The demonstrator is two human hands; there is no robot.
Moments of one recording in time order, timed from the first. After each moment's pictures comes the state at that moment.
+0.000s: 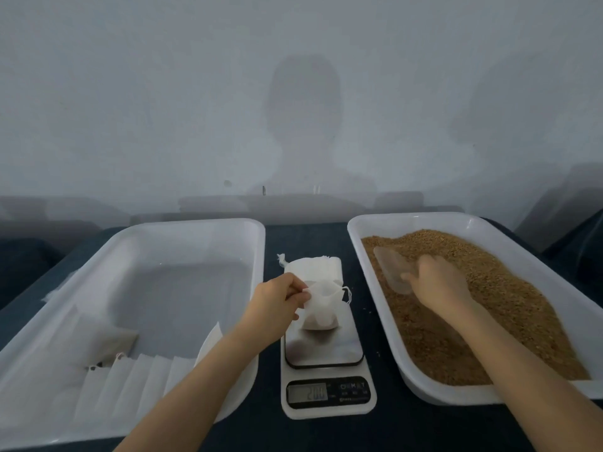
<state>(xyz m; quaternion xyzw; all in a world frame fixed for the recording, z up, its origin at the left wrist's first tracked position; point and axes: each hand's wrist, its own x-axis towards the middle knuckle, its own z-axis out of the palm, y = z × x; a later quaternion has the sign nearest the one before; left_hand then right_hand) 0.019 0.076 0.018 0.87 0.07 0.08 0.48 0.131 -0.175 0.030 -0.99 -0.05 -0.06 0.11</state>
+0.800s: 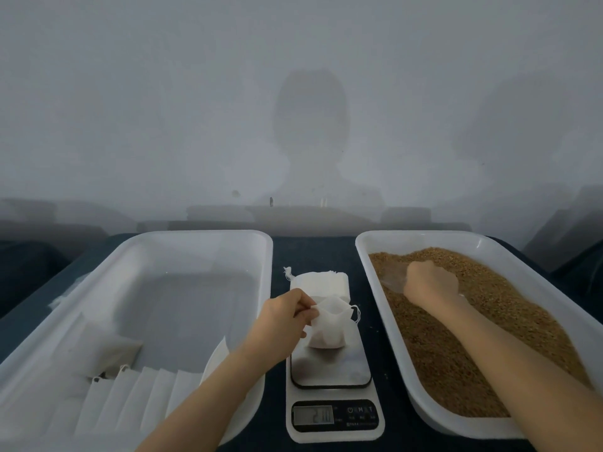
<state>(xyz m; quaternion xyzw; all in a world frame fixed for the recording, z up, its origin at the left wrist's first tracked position) 0.020 0.075 0.019 0.86 0.07 0.08 0.51 0.165 -0.140 0.044 -1.00 -0.01 0.01 -0.05</state>
